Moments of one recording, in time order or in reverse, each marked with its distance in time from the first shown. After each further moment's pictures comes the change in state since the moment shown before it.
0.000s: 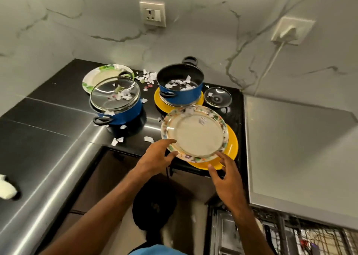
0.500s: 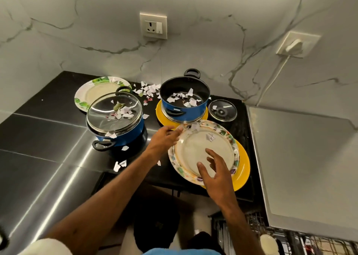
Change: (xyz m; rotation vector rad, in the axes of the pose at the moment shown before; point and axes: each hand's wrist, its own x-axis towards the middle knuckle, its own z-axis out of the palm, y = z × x) left_hand 0.120 -0.013 -0.061 -0.747 -0.081 -0.292; right_hand 0.060 -0.067 0.078 0.090 0.000 0.013
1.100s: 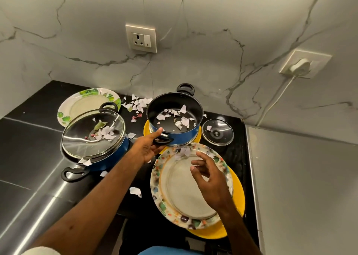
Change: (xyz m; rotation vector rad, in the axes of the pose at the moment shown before) left_hand 0.117 0.038 0.006 -0.702 0.189 -0.329; right_hand 0.123 0.005 -0.031 0.053 -0.149 0.007
